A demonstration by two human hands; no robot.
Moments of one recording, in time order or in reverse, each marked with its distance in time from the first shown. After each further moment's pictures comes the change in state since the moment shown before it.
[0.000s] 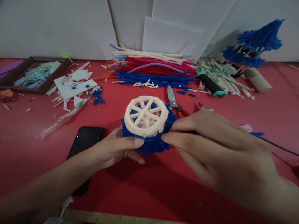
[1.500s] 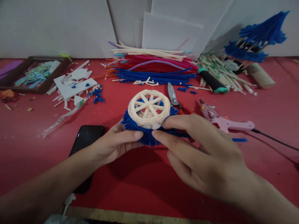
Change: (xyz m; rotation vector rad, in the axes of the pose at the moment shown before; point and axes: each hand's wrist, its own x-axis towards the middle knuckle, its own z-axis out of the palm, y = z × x) left_hand 0.000 0.004 0.006 -0.112 0.089 0.055; right_hand -0.001 -0.015 0.015 -0.141 0.053 -0.009
